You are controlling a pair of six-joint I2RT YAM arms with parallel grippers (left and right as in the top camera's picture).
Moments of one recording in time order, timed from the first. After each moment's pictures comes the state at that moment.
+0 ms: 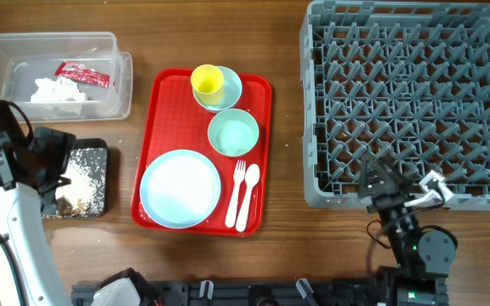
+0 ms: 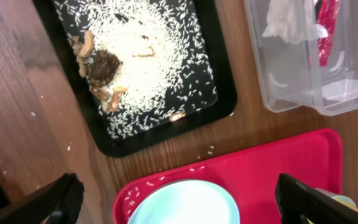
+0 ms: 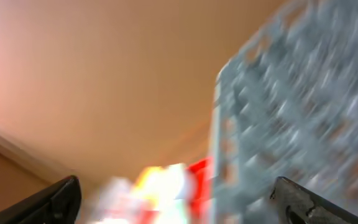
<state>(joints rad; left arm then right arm) 0.47 1.24 1.22 -1.18 -0.03 -0.87 -0.12 0.02 0.01 0.07 -0.39 1.05</state>
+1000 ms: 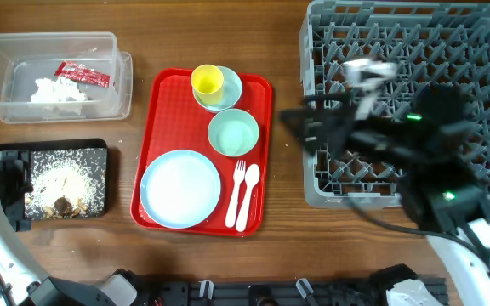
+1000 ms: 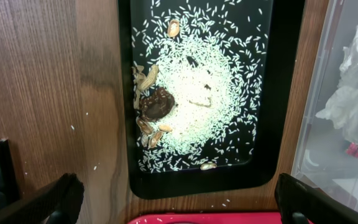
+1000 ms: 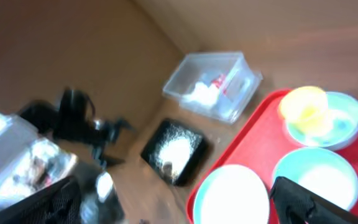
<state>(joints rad) 0.77 1.37 1.22 -1.17 0.00 -0.87 0.37 1.06 1.11 -0.38 -0.69 0.51</state>
